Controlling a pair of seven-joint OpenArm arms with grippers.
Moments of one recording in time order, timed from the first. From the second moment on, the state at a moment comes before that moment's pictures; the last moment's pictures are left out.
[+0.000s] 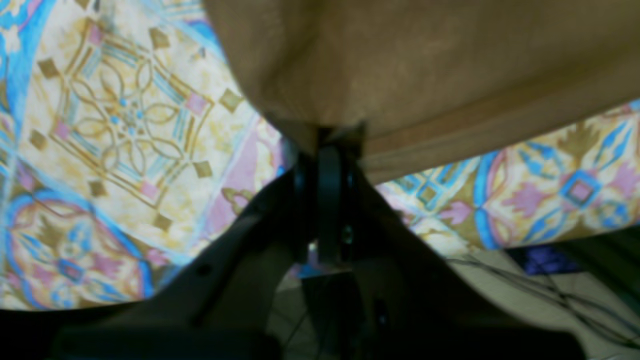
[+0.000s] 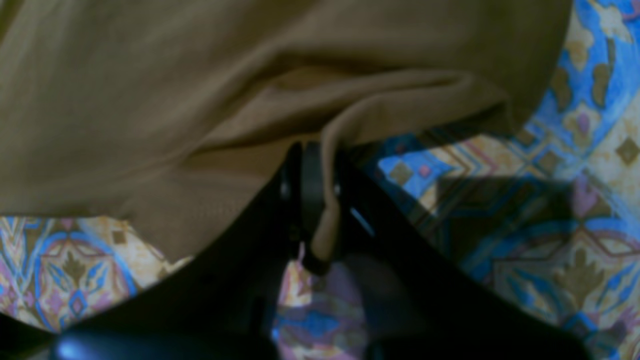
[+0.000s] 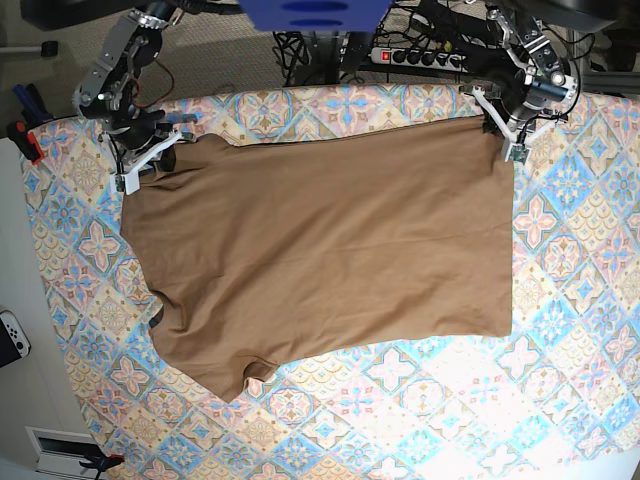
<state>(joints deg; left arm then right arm) 22.9 2.2 -38.2 107.9 -2.1 -41.7 58.3 -17.2 0.3 34.3 97.8 19.5 32.8 -55.0</state>
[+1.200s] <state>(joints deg) 18.4 5.6 -38.6 112.3 12.4 -41.5 60.1 -20.4 -0.2 38.7 103.0 18.8 33.0 -57.1</state>
